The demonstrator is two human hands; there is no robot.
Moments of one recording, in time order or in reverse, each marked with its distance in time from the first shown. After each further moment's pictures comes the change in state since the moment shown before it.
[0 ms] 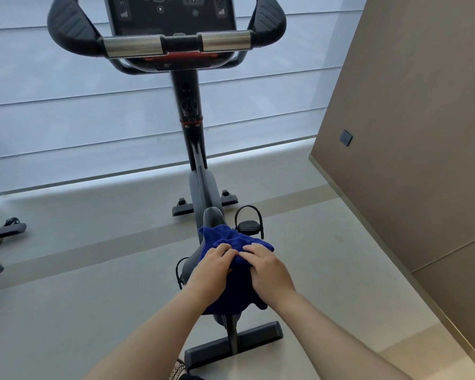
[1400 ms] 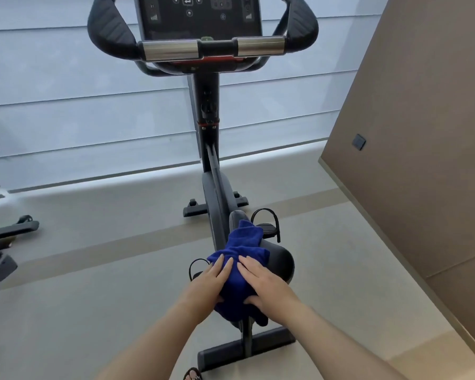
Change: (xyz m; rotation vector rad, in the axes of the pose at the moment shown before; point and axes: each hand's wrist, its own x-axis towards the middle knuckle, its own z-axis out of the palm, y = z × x) left_hand -0.045 -0.072 -0.012 0.117 -0.320 -0.089; right_hand 0.009 -0.039 0.045 -0.126 -0.357 -0.114
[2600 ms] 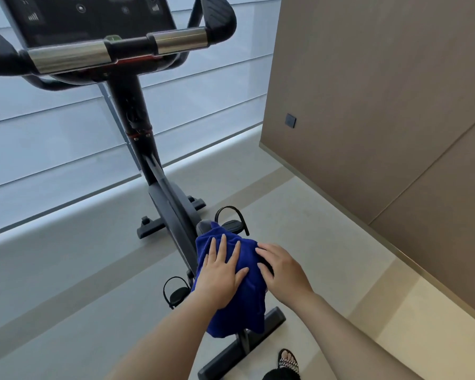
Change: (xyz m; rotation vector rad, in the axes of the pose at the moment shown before) left_hand 0.075 0.028 -0.018 0.047 -0.015 0.179; right_hand -0.014 0.021 -0.017 0.084 0.505 0.431
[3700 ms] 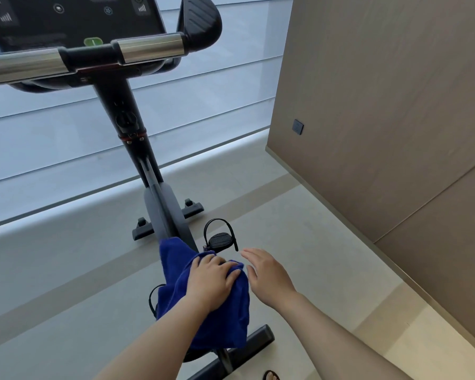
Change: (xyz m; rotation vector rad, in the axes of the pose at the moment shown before) left_hand 0.072 0.047 -0.017 0.021 0.096 -0.079; right_hand 0.073 0.064 -0.024 0.052 -0.176 -0.022
